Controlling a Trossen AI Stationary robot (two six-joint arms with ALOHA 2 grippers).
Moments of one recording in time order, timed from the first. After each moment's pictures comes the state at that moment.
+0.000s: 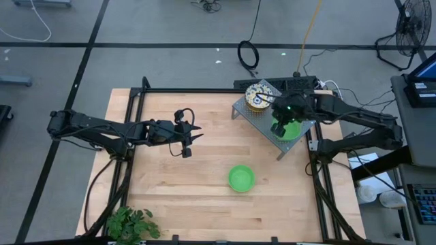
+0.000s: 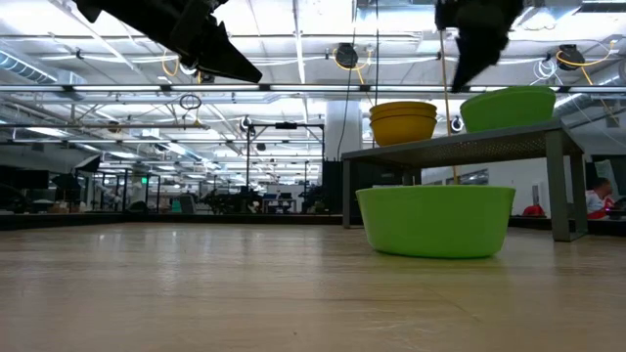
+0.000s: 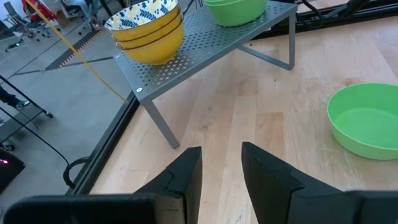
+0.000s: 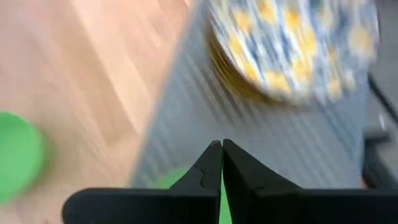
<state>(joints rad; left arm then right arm) -0.03 1.16 0.73 0.03 -0.34 0.16 -0.29 1.10 1.17 -1.07 0.21 0.15</state>
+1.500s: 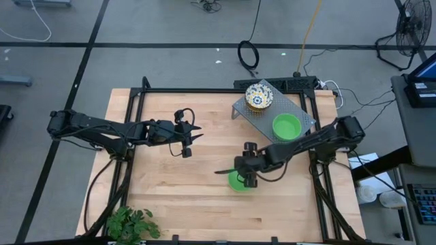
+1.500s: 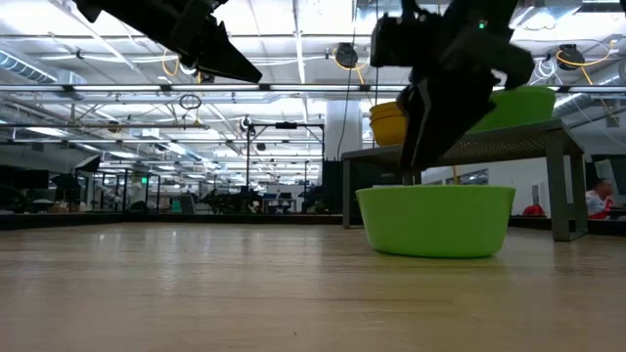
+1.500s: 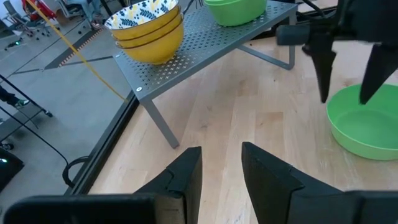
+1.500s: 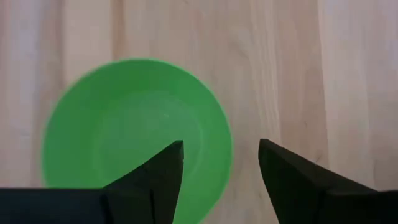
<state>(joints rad) -0.03 1.16 0.73 0.02 -0.34 0.15 0.27 1.66 1.12 -0.60 0.21 0.25</state>
